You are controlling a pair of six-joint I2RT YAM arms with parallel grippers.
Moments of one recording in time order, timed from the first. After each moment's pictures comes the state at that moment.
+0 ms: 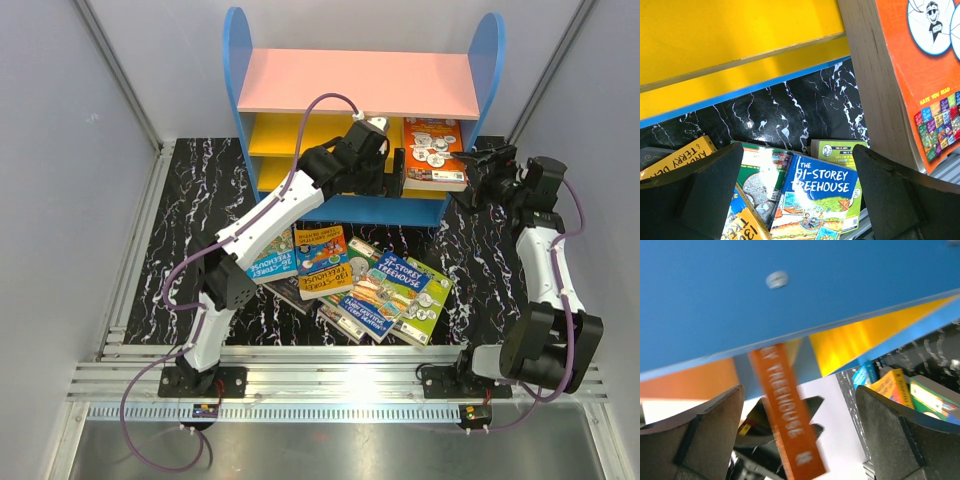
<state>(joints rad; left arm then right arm) -0.82 2.12 2.32 -0.89 -0.07 -0.54 -0.27 1.33 1.05 -0.12 -0.69 1.35</state>
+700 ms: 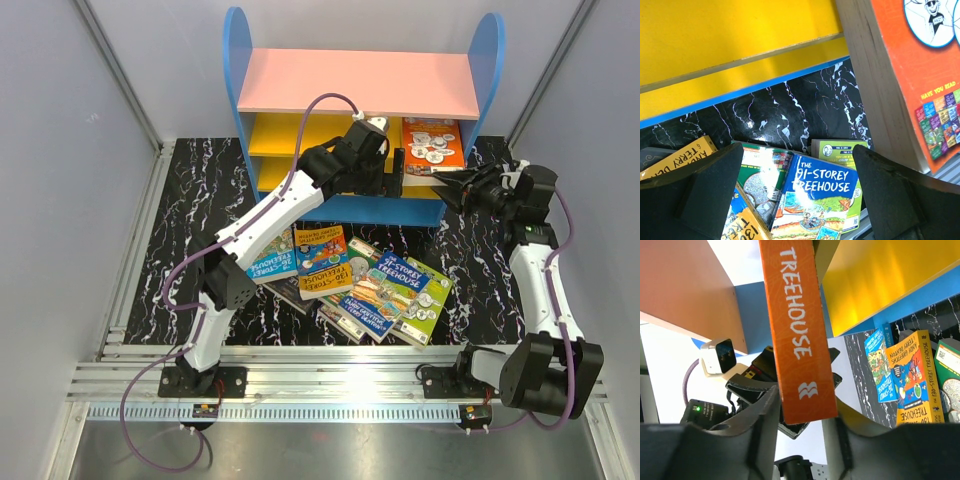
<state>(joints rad) -0.82 2.12 2.32 -0.89 -0.06 -0.54 -0.19 1.19 0.96 -0.06 -0.80 1.39</state>
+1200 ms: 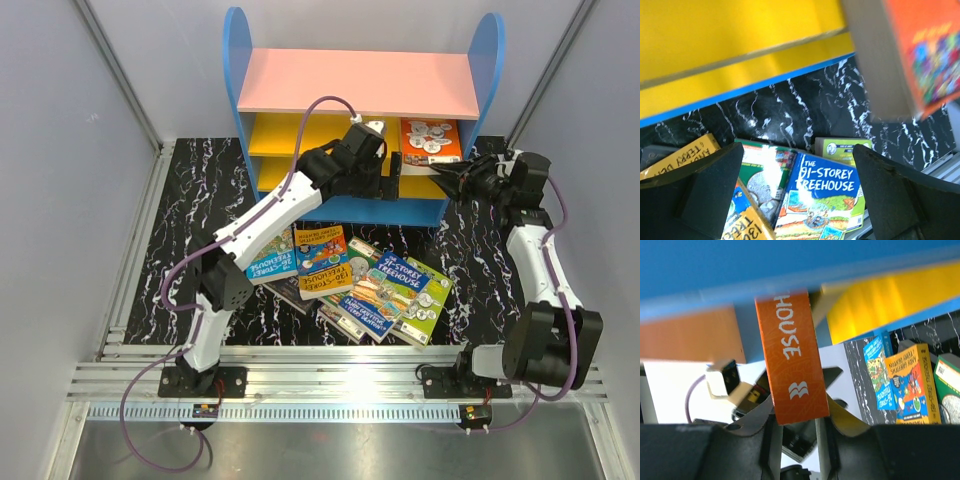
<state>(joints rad) -0.82 2.11 2.27 -0.87 -0.07 -0.54 -0.17 1.31 1.02 -0.01 -0.80 1.38</state>
